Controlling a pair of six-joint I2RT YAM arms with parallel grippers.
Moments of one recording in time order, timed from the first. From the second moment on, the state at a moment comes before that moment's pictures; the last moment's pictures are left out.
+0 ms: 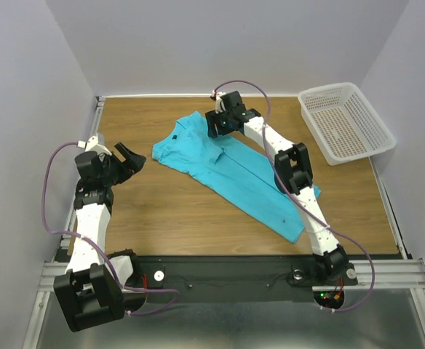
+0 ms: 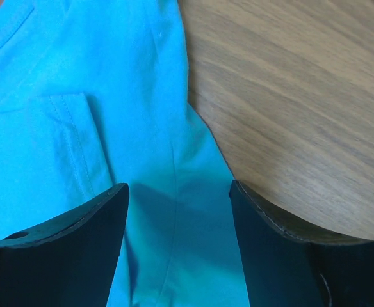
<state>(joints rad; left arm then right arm) 0.24 0.97 0.63 -0.12 0.40 -0.51 0.49 2.65 2.43 -0.52 -0.15 0.08</state>
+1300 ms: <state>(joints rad) -0.18 1.57 0.76 0.23 0.38 -0.73 0.33 2.14 1.96 -0.41 -0.22 -0.06</state>
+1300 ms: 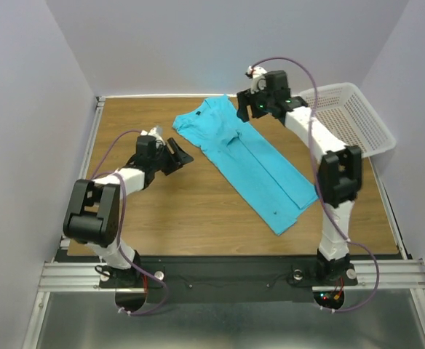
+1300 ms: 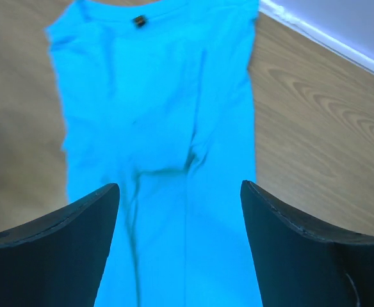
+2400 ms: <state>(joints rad) -0.70 1.87 0.82 0.39 0.23 -1.33 -0.01 1.46 1.19 -0.41 -0.44 -0.14</state>
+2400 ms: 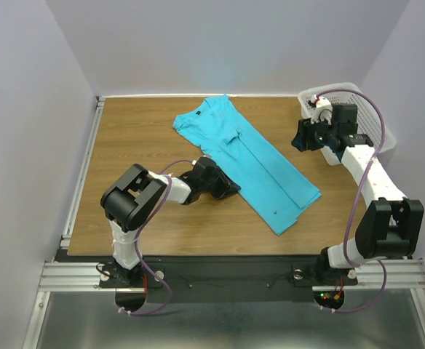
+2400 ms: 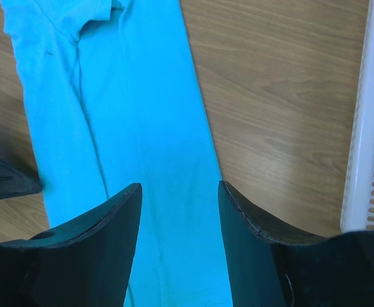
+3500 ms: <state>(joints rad) -0.64 1.50 0.52 0.26 0.27 -1.09 -0.03 1.40 1.13 -0.51 -0.63 -0.37</state>
